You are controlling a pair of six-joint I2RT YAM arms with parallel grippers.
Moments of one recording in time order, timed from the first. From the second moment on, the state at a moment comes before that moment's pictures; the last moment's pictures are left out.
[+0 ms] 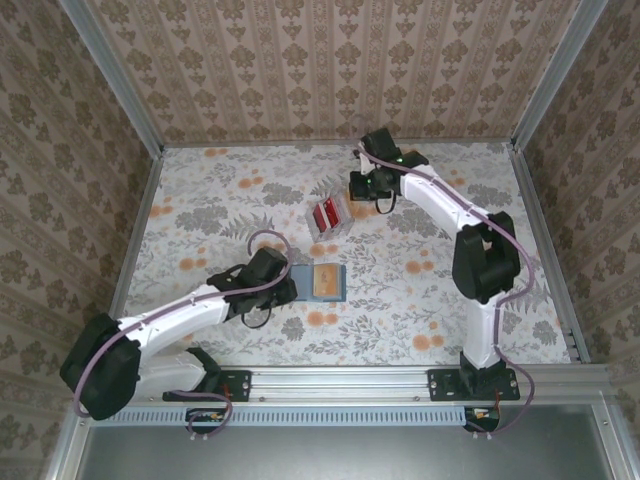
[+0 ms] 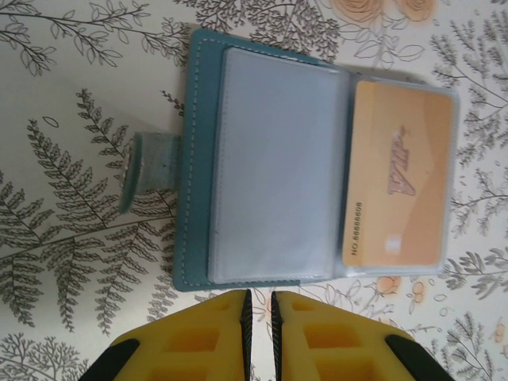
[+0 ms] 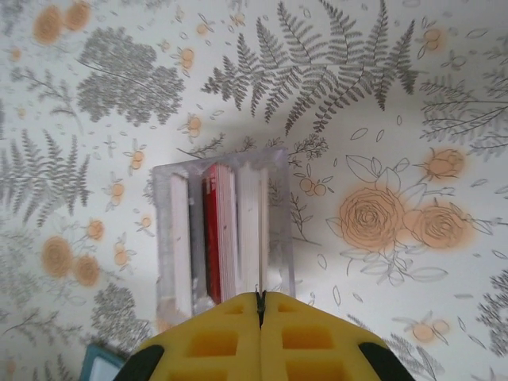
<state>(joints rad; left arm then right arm) -0.77 1.18 0.58 -0.39 0.02 -0.88 0.40 1.96 1.73 -0.72 -0.16 0.33</state>
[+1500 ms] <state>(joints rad) -0.64 1.38 0.54 -0.20 0.14 -0.78 0.64 1.67 0.74 0.15 -0.43 0.90</state>
